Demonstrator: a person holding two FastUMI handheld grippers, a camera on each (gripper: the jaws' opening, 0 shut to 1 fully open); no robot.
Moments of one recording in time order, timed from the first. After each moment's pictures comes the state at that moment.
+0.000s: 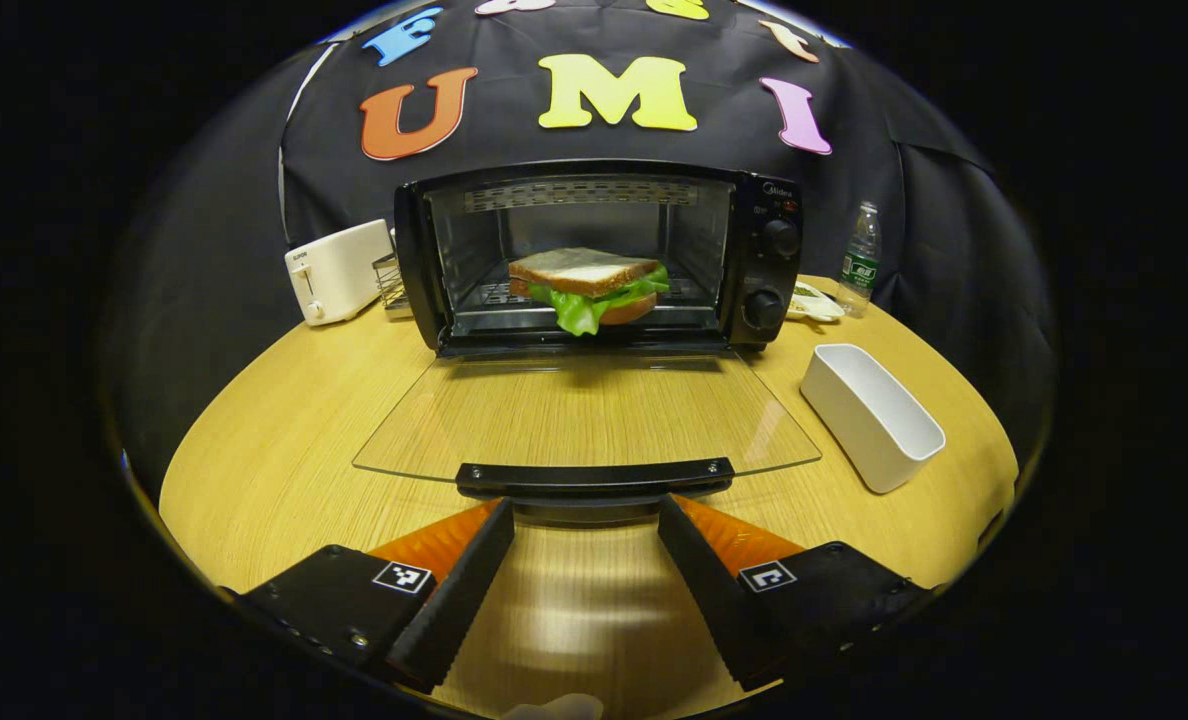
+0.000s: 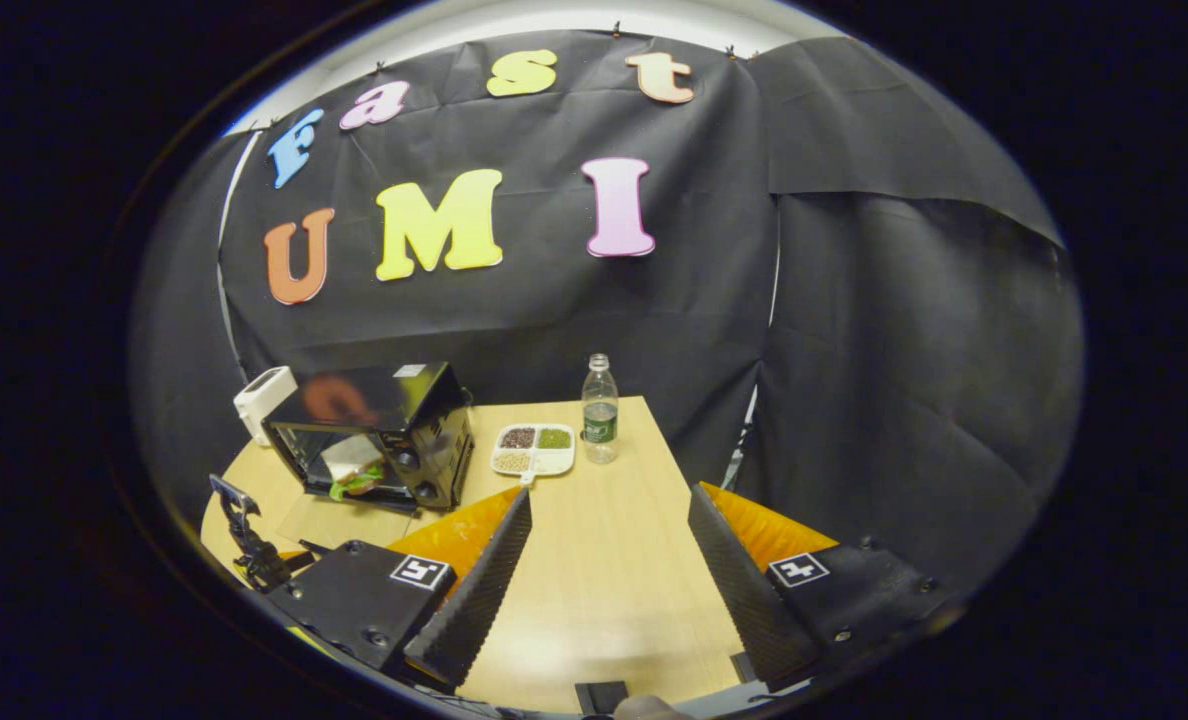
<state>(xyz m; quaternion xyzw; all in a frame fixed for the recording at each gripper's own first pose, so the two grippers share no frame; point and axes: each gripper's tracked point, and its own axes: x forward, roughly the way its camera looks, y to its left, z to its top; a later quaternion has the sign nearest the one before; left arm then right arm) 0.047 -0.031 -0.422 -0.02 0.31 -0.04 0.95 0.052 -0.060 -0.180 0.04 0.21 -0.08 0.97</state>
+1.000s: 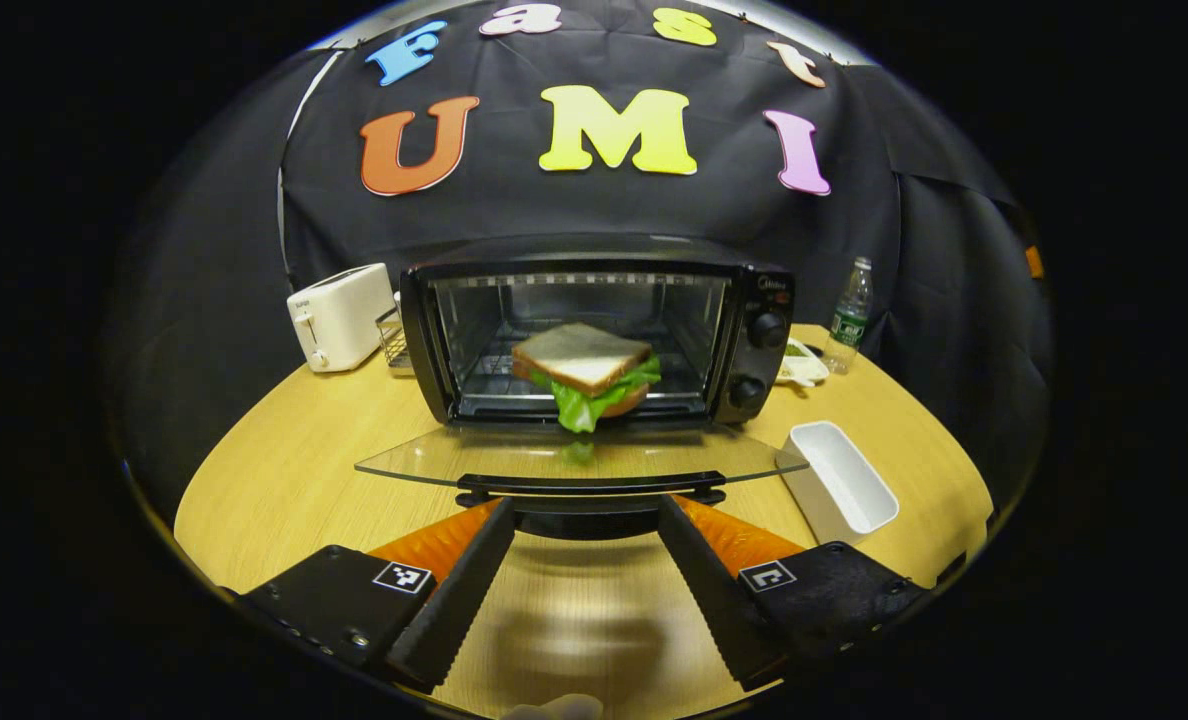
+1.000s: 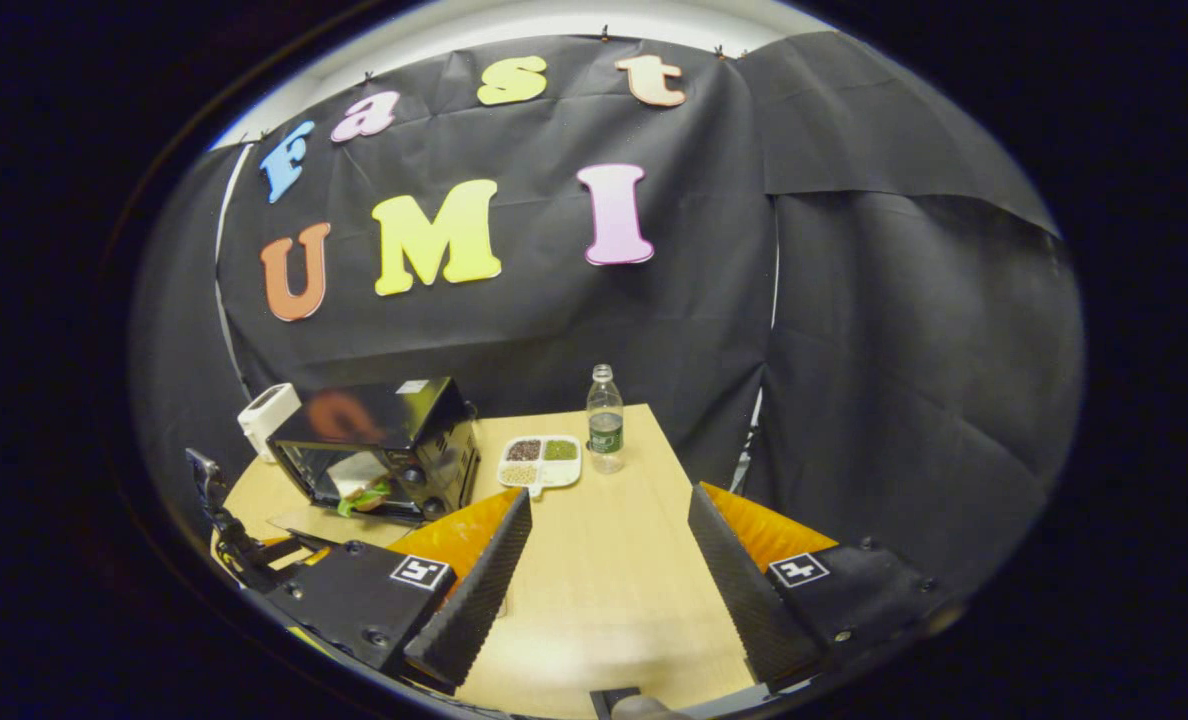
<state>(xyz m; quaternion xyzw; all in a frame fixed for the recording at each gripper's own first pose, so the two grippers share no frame) 0.080 -0.028 -0.344 -0.04 0.26 -0.05 0.96 0.062 -0.057 -0.171 0.06 0.20 -0.08 0.97</state>
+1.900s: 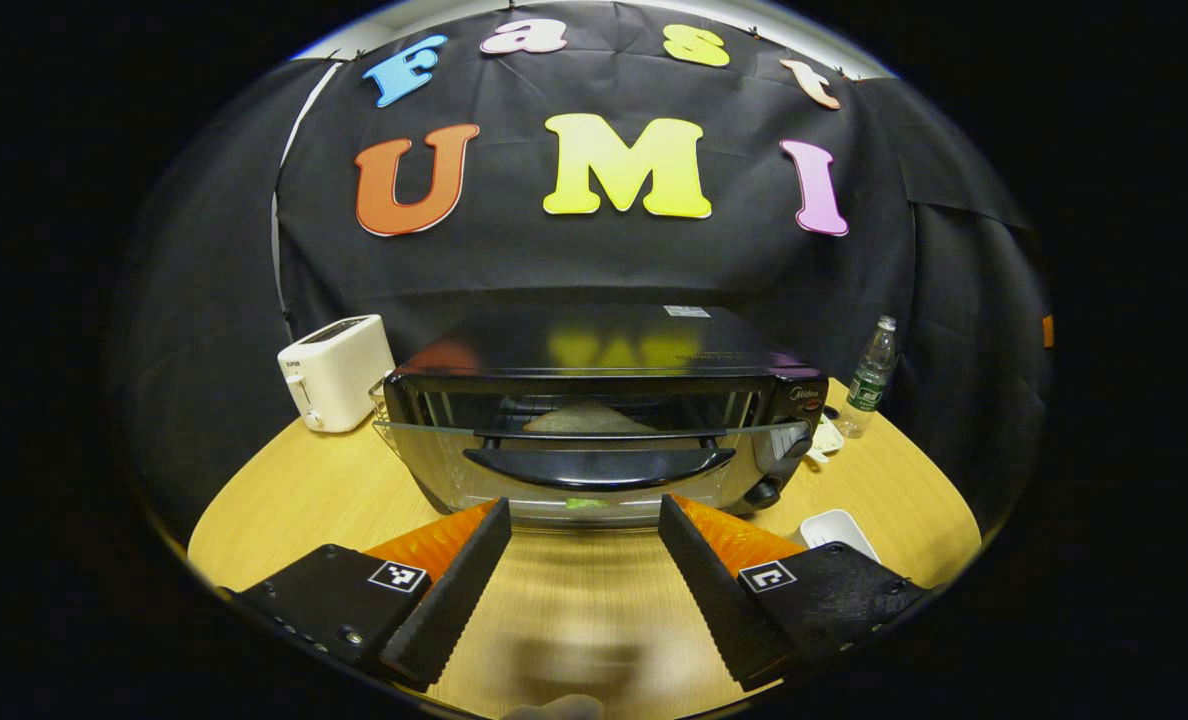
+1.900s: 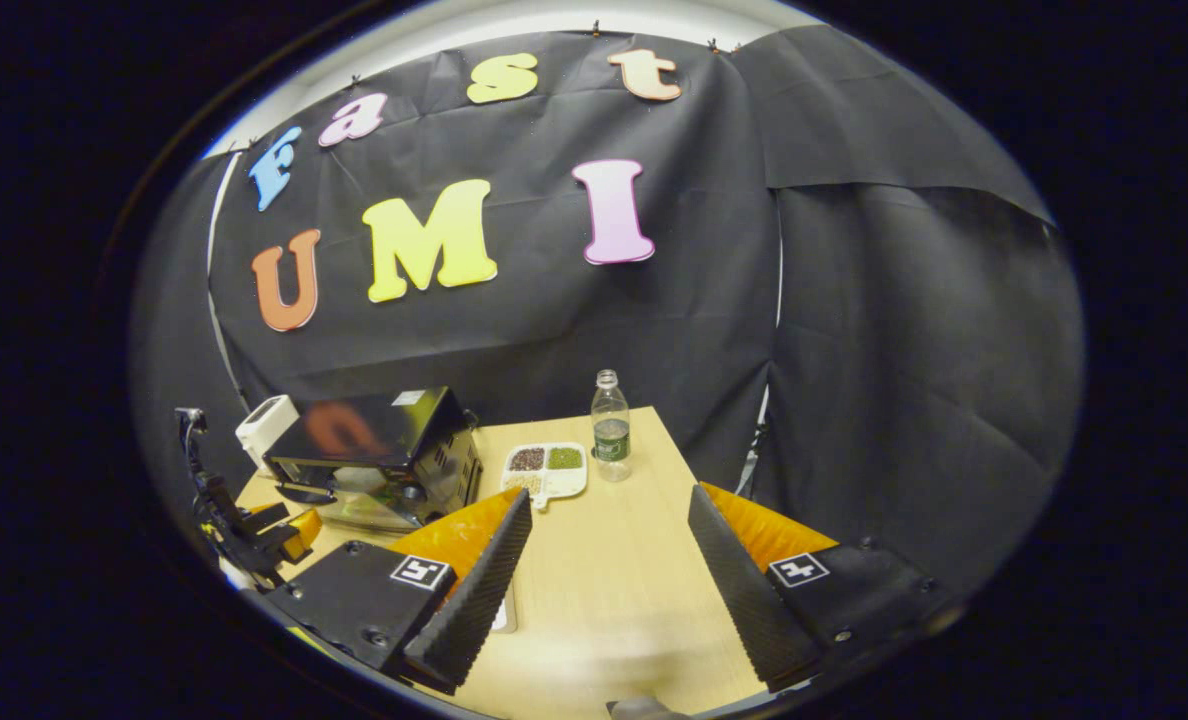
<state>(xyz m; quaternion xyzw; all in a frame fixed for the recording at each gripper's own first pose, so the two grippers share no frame) 0.153 -0.017 -0.301 -0.03 0.22 -0.04 0.97 0.090 -0.056 -0.172 0.07 0.20 -0.08 0.97</state>
